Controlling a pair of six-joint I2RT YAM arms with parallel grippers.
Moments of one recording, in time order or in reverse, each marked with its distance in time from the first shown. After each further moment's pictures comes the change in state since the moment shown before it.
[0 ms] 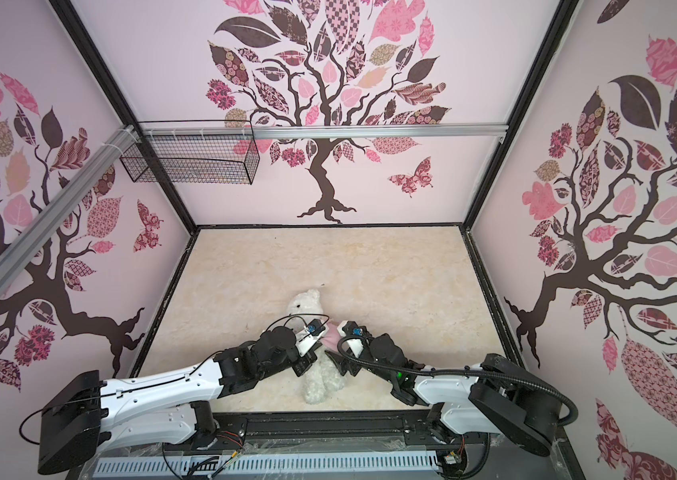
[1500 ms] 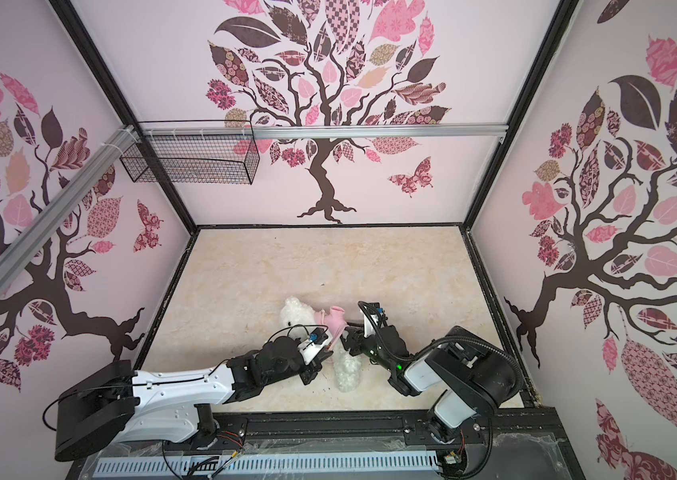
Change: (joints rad) left arm -0.026 0.143 -0.144 0.356 0.116 -0.071; right arm -0.189 0.266 0.000 0.341 -0.077 0.640
